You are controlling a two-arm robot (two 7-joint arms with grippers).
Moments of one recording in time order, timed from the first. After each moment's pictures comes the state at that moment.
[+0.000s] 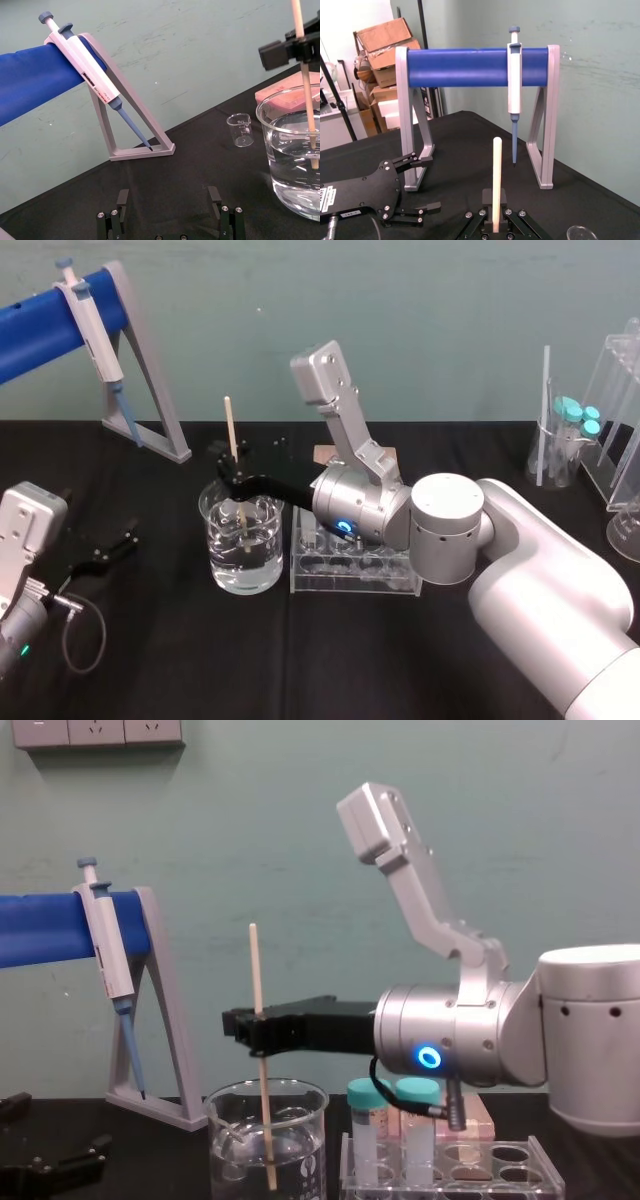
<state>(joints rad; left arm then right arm) -0.20 0.60 0.45 -1.41 -0.25 -0.12 0.03 0.65 0.14 -0.63 -1.13 0.39 0.12 0.44</state>
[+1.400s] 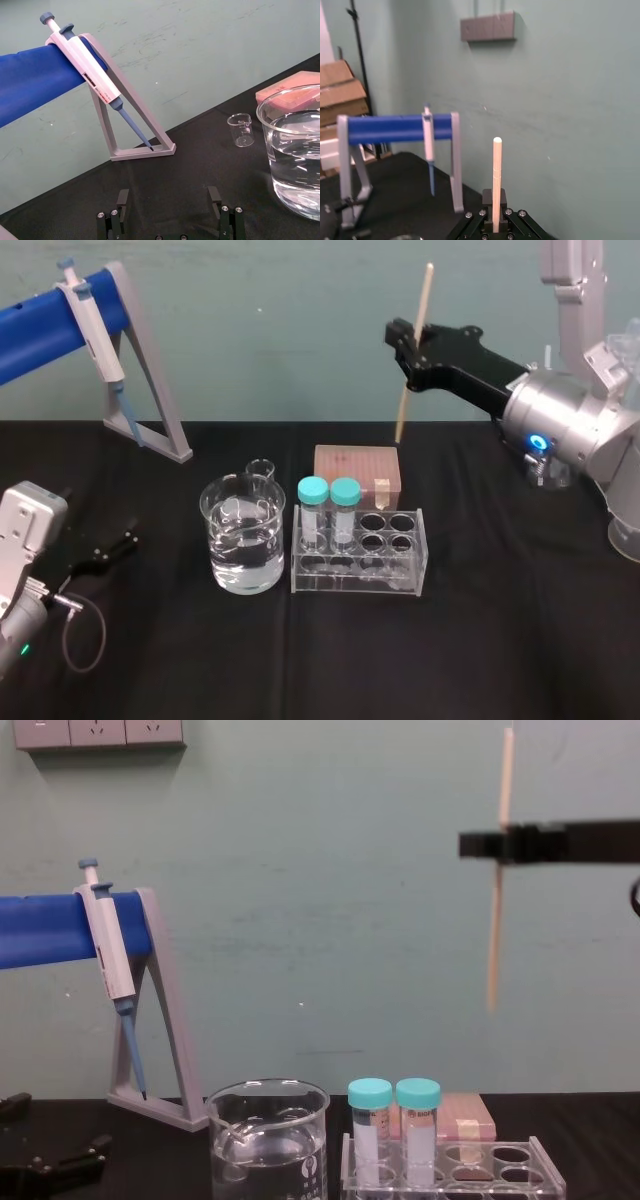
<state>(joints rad) -0.20 0.60 0.45 -1.41 -0.25 -0.12 0.03 0.51 0.46 -0.35 -1.59 0.53 0.29 0.34</state>
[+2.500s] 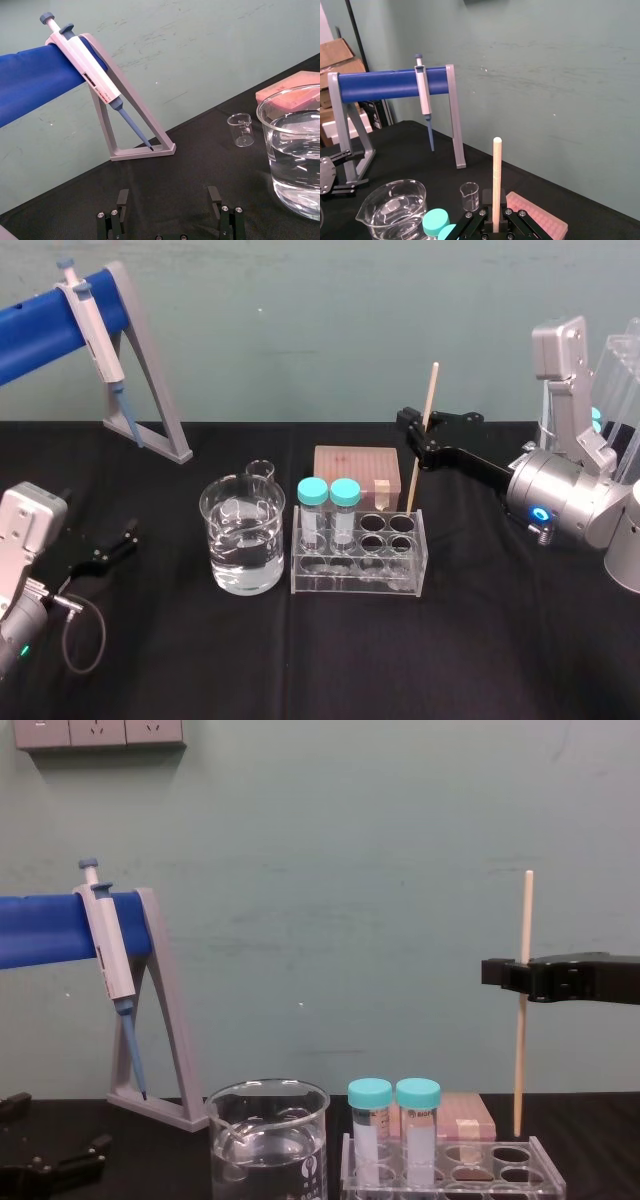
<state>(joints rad) -0.20 0.60 0.45 -1.41 -0.25 -0.12 0.03 0.45 0.47 -0.38 -1.43 0.54 0.18 0.44</state>
